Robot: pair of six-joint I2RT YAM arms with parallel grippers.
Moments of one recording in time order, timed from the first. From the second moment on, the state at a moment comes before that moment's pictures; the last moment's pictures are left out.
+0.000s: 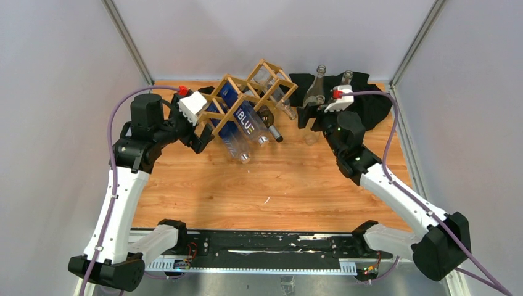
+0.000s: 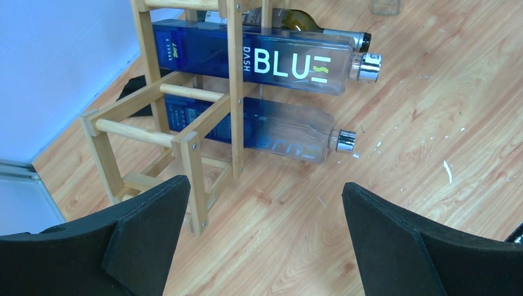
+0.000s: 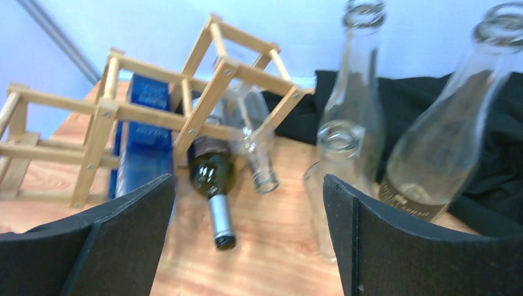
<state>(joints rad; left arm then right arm) -0.17 1.00 1.29 -0.77 0.45 0.47 0.52 1.11 0.86 0.26 0.24 0.19</state>
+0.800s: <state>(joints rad) -0.17 1.00 1.30 -0.80 0.45 0.49 0.67 1.74 1.31 -0.04 -0.18 0.40</state>
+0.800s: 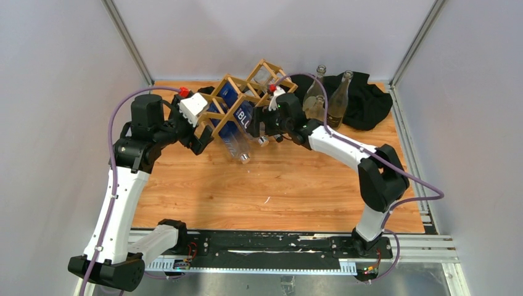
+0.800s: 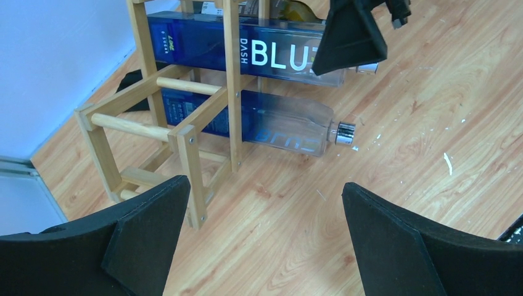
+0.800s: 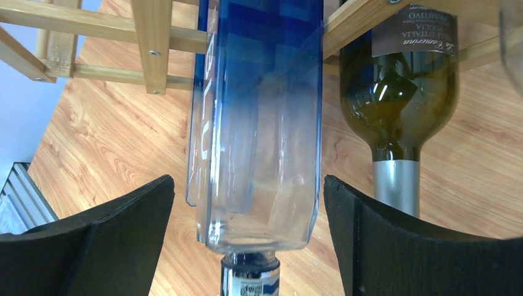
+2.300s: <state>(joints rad) -0.17 0.97 1.26 -0.81 0.45 0.54 0.71 2.17 1.81 -0.20 -0.35 0.50</state>
